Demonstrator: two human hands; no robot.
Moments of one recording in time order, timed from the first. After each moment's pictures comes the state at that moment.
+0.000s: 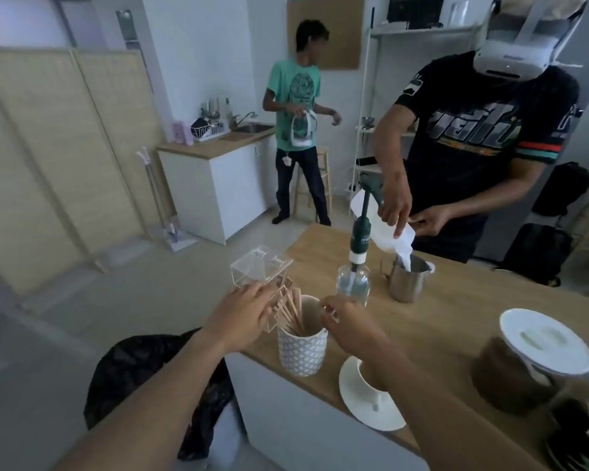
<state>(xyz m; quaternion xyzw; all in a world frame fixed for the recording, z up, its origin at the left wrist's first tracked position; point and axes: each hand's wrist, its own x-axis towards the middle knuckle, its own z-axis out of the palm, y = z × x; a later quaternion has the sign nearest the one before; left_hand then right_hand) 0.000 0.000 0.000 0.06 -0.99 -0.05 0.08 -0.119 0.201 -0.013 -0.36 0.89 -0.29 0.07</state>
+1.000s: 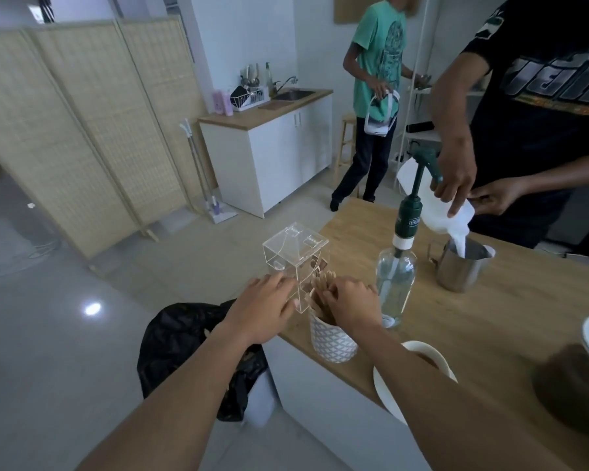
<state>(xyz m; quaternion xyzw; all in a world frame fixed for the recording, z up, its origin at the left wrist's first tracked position) 0.003 -0.005 -0.013 0.12 -0.99 -0.05 0.04 -0.131 0.130 -0.049 -0.34 0.91 -0.22 0.02</state>
